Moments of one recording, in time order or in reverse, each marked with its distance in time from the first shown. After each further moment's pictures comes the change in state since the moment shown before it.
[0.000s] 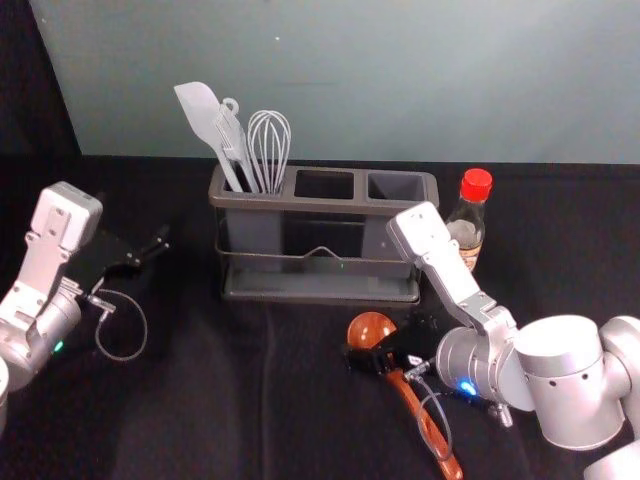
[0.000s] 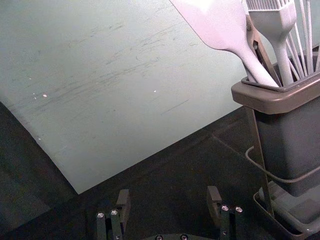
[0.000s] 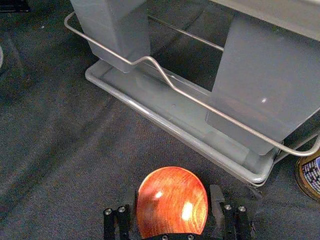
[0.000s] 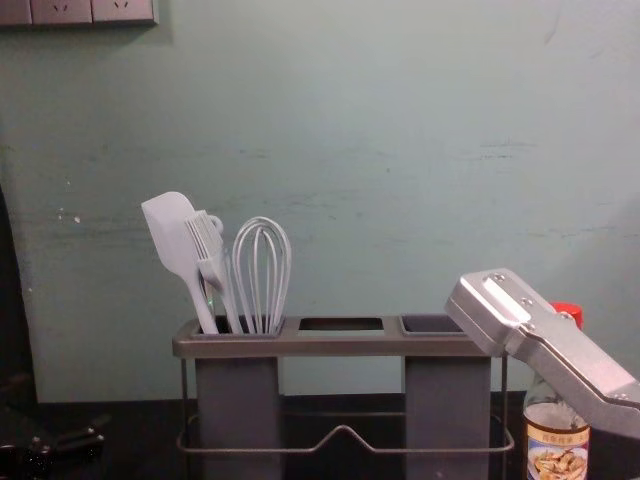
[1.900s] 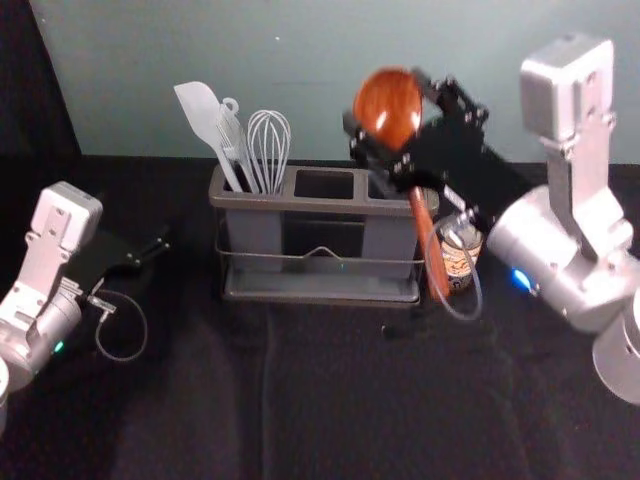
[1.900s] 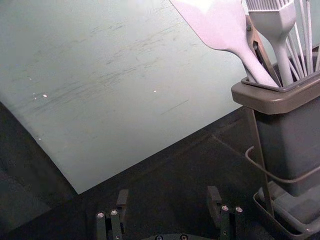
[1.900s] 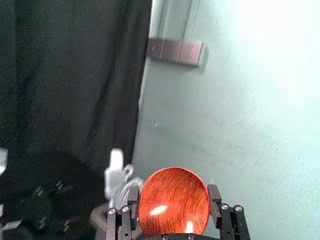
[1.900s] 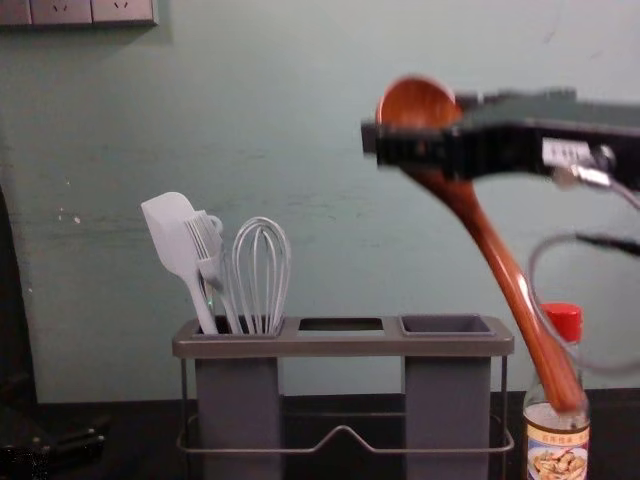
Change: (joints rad) left arm 0.000 0.000 0.000 0.000 0.000 0.000 0.000; right arm -0.028 0.065 0.067 -0.316 0.079 -0.586 -0.083
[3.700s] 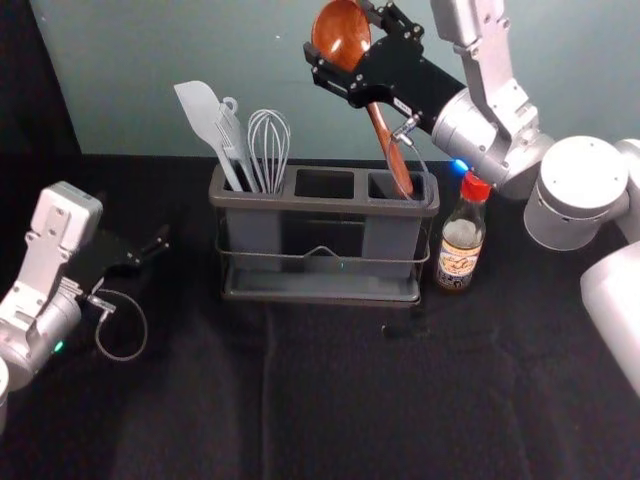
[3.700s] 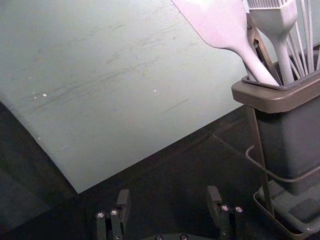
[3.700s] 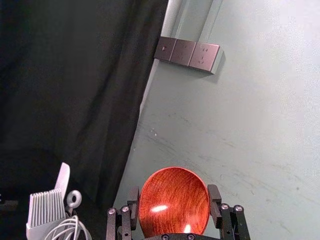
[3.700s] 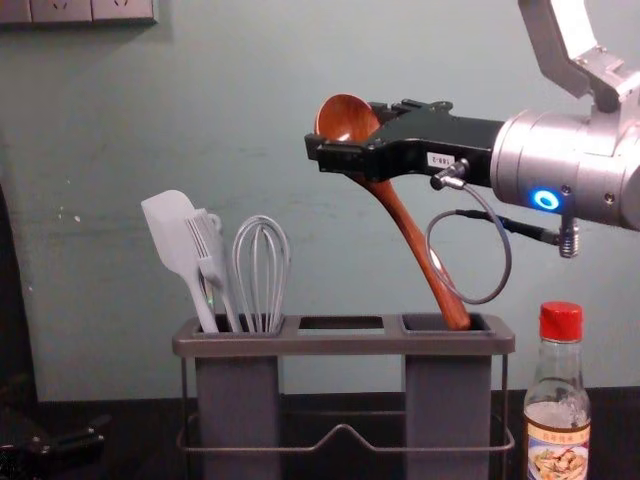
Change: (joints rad) left arm 0.000 0.000 0.000 0.000 0.000 0.000 0.000; right arm 0.473 -0.050 -0.133 0.627 0.037 -0.261 0.095
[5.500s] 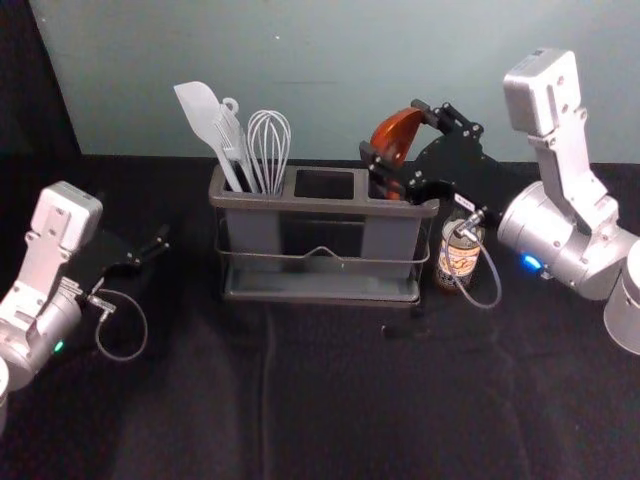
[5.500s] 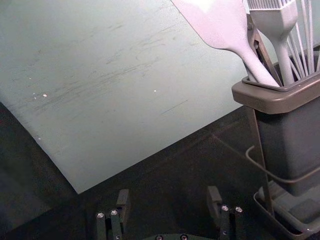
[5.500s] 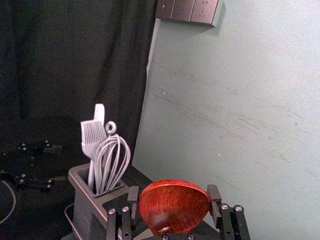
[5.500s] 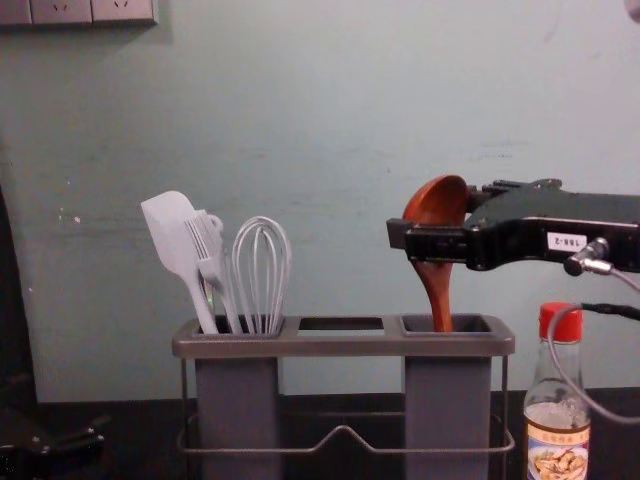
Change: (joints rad) left arm 0.000 0.000 0.000 0.000 0.000 0.000 0.000; right arm -0.297 0.187 0.067 -0.354 0.100 0.201 -0.019
